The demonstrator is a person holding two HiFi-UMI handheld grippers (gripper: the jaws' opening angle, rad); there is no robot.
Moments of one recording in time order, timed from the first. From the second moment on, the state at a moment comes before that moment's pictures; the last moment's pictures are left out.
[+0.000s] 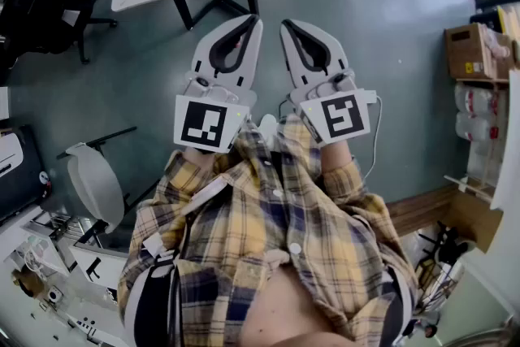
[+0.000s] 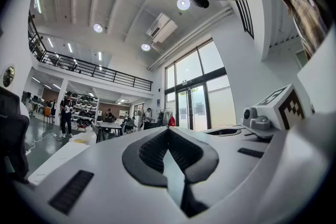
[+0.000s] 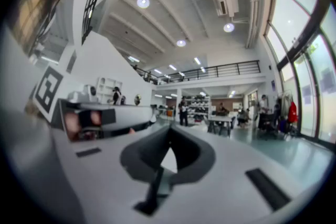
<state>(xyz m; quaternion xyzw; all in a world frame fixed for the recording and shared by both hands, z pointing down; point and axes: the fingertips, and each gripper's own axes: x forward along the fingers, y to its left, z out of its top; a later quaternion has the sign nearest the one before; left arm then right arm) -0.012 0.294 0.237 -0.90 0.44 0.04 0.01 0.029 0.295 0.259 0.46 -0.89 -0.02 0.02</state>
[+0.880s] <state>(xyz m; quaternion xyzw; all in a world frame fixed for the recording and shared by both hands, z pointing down) -0.068 0.281 0.248 -0.91 0.40 0.05 0.00 -0.016 0.287 0.270 0.51 -0.86 0.00 0.03</state>
